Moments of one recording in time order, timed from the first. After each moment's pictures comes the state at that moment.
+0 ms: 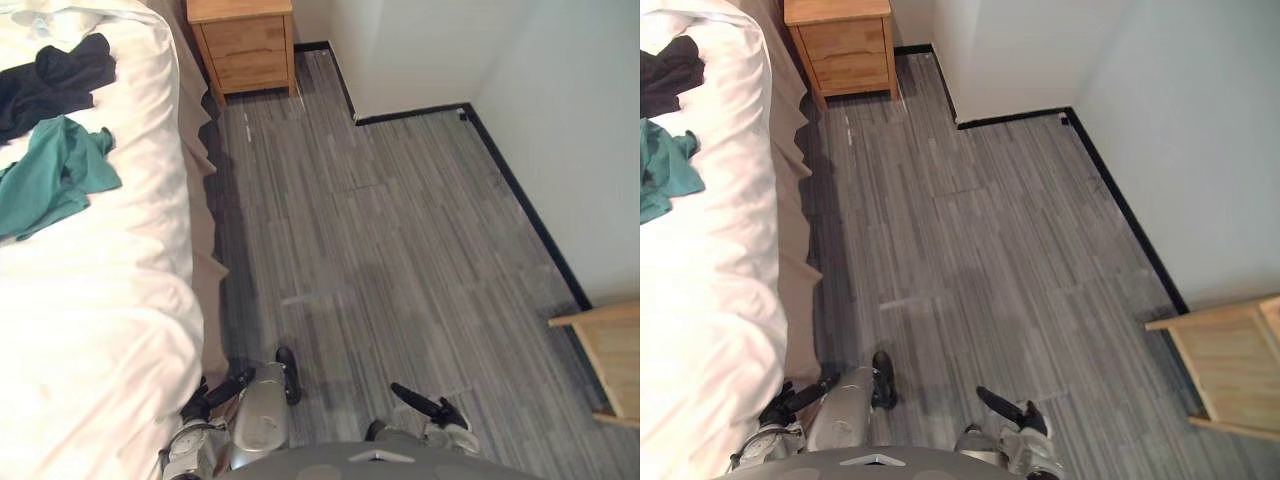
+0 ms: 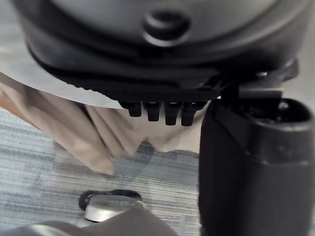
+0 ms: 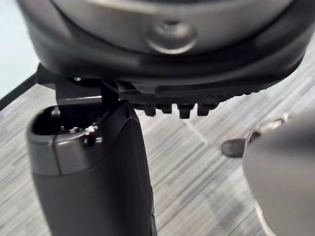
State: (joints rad) left arm 0.11 0.08 0.30 0.95 -0.20 -0.07 0.17; right arm 0.02 0.01 -0.30 1.08 0.14 -0.01 -0.15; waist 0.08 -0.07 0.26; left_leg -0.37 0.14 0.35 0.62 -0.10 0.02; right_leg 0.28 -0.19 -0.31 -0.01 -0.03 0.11
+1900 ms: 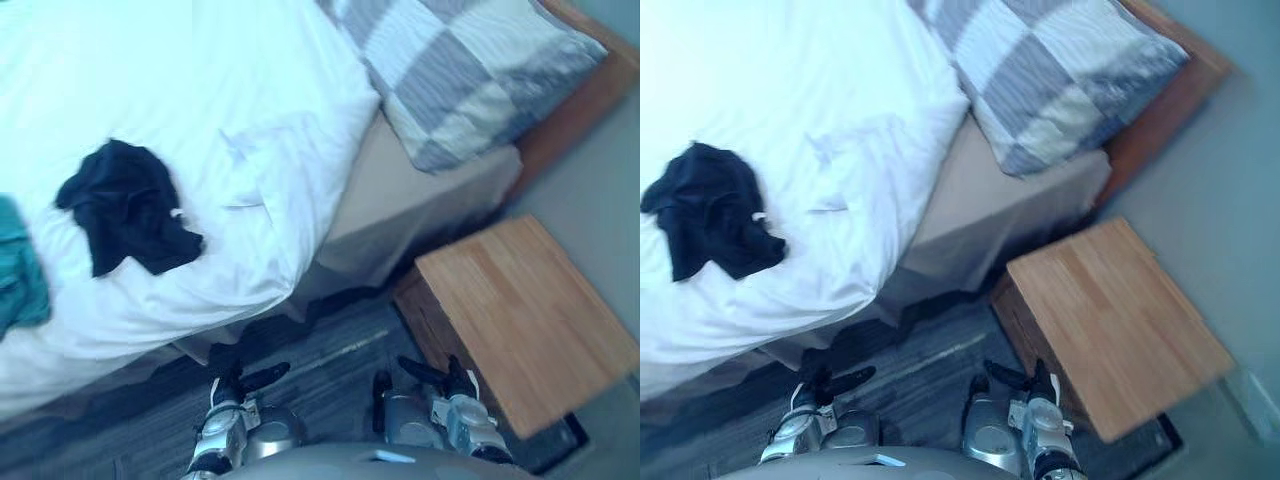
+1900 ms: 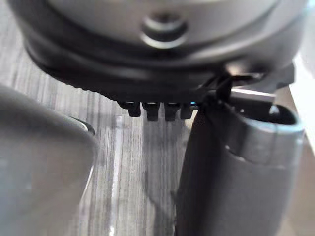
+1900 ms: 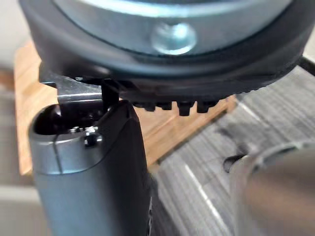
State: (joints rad) left arm 0.02 0.00 0.26 0.99 -0.15 -0.05 0.14; right arm 0.01 -0.05 -0.20 0.96 0.04 -0.01 -0.14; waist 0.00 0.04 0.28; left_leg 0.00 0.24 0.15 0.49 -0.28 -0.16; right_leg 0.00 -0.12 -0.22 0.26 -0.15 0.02
